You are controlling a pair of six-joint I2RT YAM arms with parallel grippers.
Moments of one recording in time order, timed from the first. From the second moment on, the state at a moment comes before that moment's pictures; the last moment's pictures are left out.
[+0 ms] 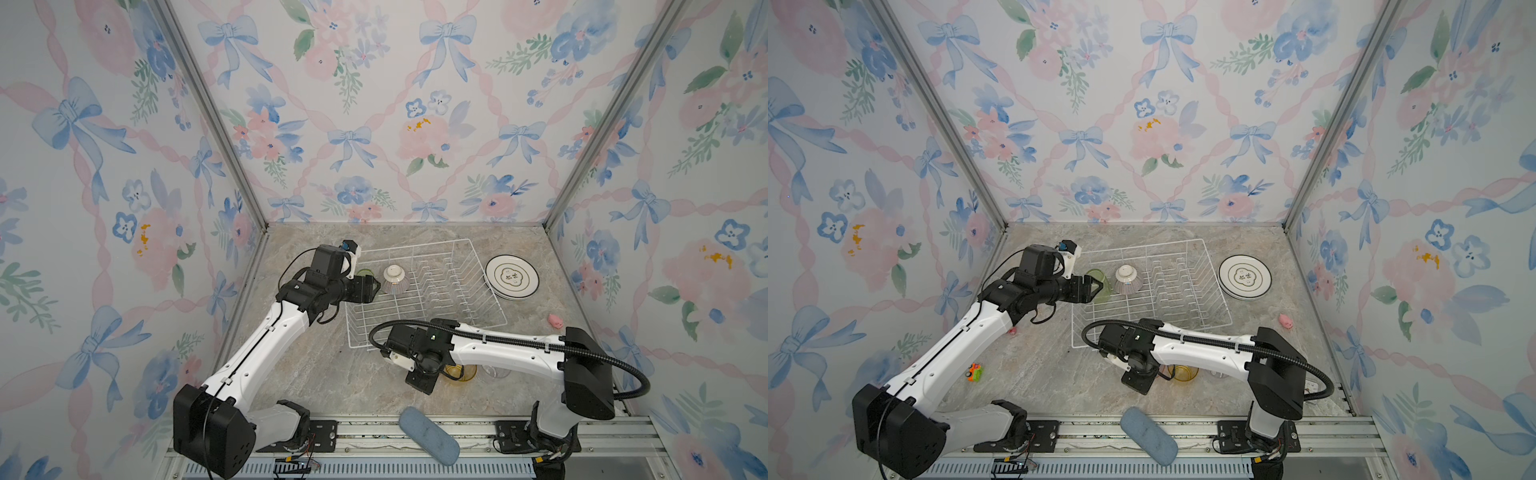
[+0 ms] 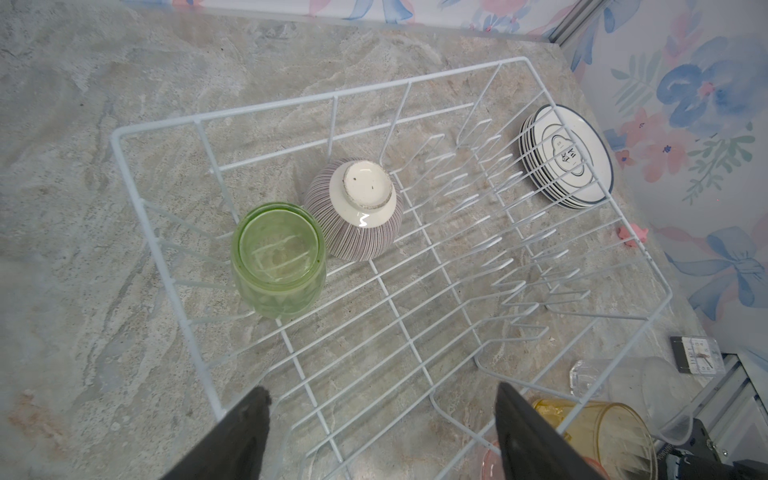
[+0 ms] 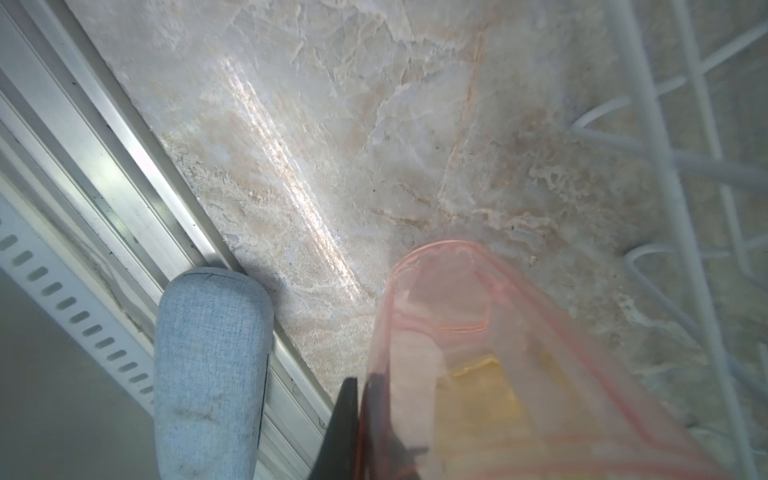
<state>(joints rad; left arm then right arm) -0.38 1.24 1.09 -0.61 0.20 -0.25 1.20 1.70 1.28 -1.06 -0.02 0.06</state>
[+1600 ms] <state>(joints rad) -0.38 1.35 1.10 -0.61 0.12 -0.20 1.08 1.36 1.28 -1.00 -0.19 0.06</state>
